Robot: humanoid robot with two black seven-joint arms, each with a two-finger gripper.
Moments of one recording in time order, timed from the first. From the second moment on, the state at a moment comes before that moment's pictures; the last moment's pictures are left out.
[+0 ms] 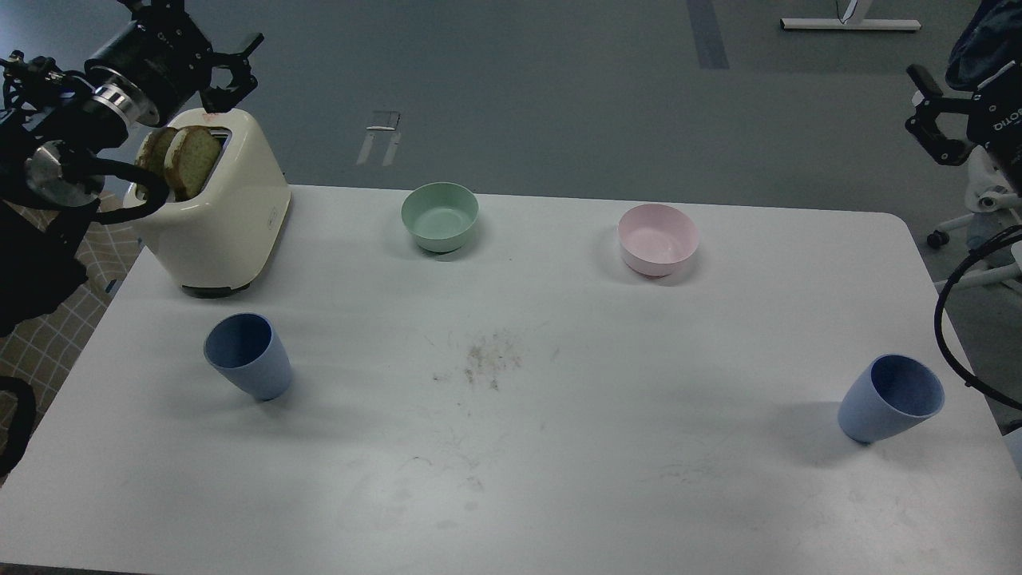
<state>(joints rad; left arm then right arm) -0.95 0.54 -0.85 -0.59 0.14 -0.49 -0.10 0.57 -0.41 1.60 1.02 -0.49 0.49 -0.16</state>
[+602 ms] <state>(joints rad) -0.95 0.54 -0.87 -0.59 0.14 -0.49 -0.10 0.56 -0.42 1.62 1.02 -0.49 0.49 -0.16</state>
